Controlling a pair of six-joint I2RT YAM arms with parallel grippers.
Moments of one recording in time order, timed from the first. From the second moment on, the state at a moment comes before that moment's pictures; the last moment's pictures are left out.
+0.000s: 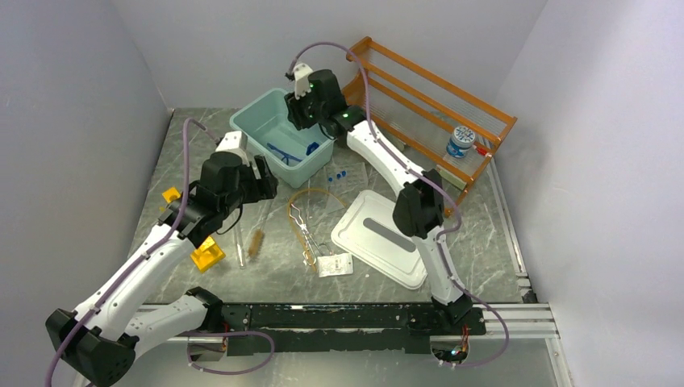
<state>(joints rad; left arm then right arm) -0.52 0.97 0.97 -0.50 -0.25 -0.50 0.65 2.35 2.35 -0.42 -0.13 -0.09</state>
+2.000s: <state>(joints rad) -0.52 0.94 0.72 -0.41 -0.22 -0.63 1.02 2.08 1.47 -0.44 0.34 0.69</state>
